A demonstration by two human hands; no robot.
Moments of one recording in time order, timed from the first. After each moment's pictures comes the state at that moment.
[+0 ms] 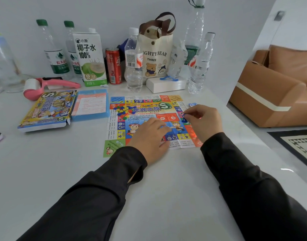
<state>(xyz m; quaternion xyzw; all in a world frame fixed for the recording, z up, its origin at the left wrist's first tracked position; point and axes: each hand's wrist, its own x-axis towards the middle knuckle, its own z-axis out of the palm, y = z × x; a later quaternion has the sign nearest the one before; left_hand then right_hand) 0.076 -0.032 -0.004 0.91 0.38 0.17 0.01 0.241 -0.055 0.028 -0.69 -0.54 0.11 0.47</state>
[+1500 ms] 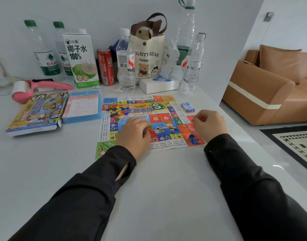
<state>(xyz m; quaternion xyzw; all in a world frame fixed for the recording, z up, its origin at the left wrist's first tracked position) 0.070 -0.023 -0.010 0.82 0.46 0.32 0.10 0.275 -0.062 0.027 -0.78 -0.51 0.09 0.35</state>
